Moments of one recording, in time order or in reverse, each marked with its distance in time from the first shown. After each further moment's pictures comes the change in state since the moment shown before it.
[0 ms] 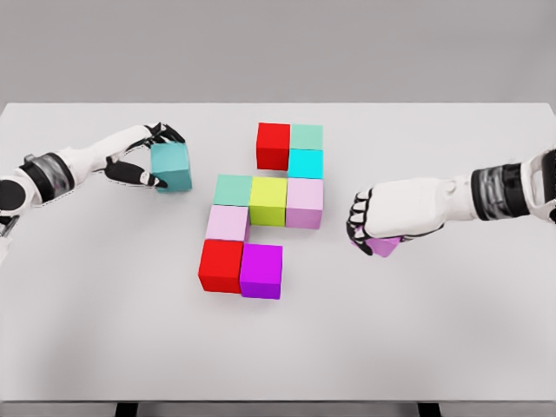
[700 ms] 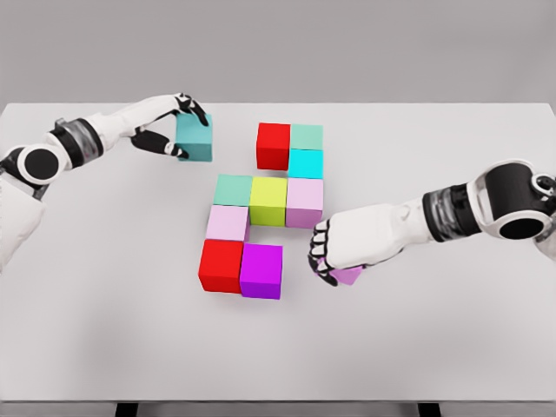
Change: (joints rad) left arm -0.153 -0.146 0.001 0.163 -0.214 -0.141 0.000; right arm -0.025 0.105 0.097 -0.023 -0.005 0.000 0.000
